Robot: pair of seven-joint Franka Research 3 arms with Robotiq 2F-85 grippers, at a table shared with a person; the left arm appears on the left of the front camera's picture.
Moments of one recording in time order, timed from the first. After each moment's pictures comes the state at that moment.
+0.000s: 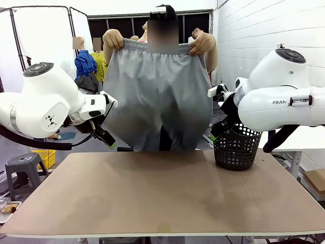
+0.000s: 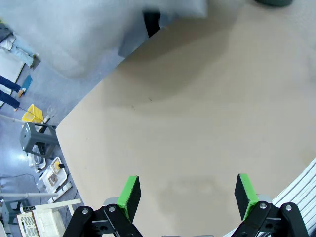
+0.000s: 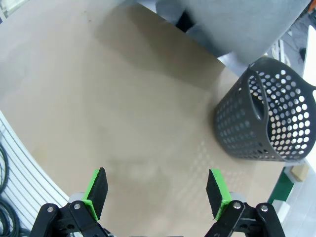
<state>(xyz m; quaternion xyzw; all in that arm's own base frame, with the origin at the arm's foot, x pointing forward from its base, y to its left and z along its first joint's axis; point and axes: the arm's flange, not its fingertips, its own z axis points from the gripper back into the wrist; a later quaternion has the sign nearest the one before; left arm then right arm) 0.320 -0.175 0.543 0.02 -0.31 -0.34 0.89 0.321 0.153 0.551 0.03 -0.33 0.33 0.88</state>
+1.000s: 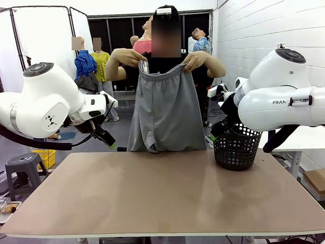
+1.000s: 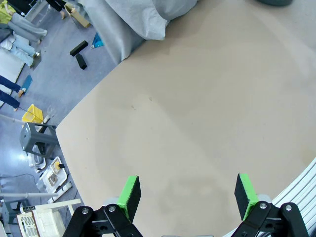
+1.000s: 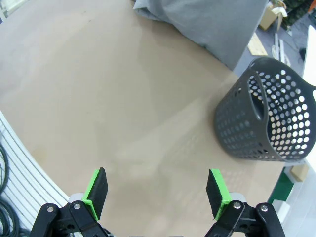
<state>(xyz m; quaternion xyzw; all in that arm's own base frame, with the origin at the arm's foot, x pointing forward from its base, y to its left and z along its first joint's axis) 0.320 -0.175 0.543 0.02 -0.31 -0.34 0.89 0.321 0.153 0.551 0.03 -0.33 0.33 0.88</state>
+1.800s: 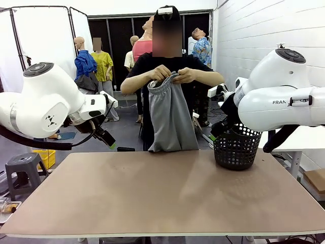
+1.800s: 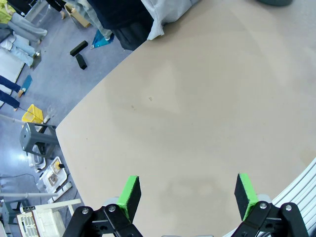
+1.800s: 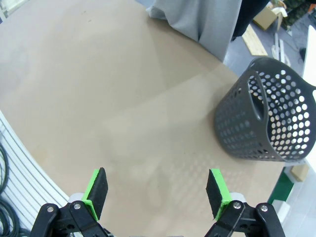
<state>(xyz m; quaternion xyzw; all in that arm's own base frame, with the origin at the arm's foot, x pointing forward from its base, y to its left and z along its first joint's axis) 0.320 -0.175 0.543 0.02 -0.31 -0.34 0.89 0.321 0.153 0.551 0.03 -0.33 0.33 0.88</state>
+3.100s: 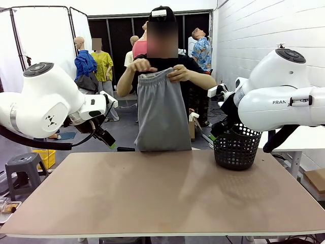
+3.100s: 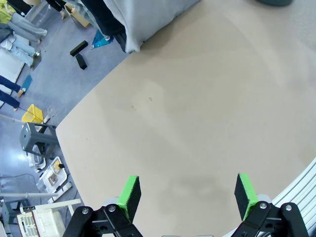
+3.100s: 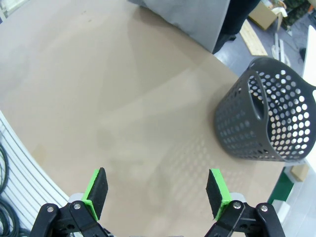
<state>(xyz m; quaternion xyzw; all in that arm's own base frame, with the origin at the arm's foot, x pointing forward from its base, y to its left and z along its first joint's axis) 0.320 -0.175 0.543 0.02 -0.31 -0.34 0.89 0.321 0.153 0.551 0.03 -0.33 0.33 0.88</state>
